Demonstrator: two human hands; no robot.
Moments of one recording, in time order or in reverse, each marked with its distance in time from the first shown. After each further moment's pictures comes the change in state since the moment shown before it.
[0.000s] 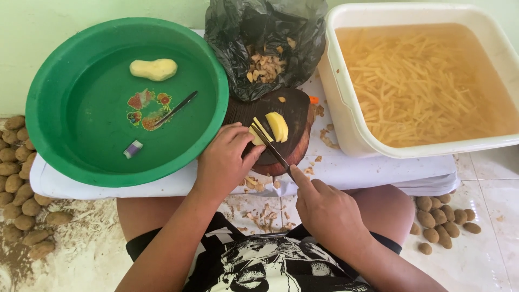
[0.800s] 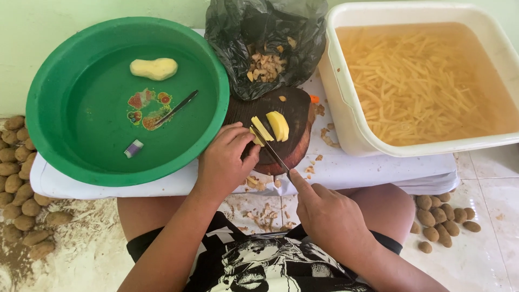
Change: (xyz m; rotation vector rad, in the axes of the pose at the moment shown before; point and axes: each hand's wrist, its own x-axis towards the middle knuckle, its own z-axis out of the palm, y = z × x) left_hand -0.002 -0.001 0.001 -0.042 0.036 0.000; right_hand -0.004 -0.005 -0.014 0.071 -0.082 -0.008
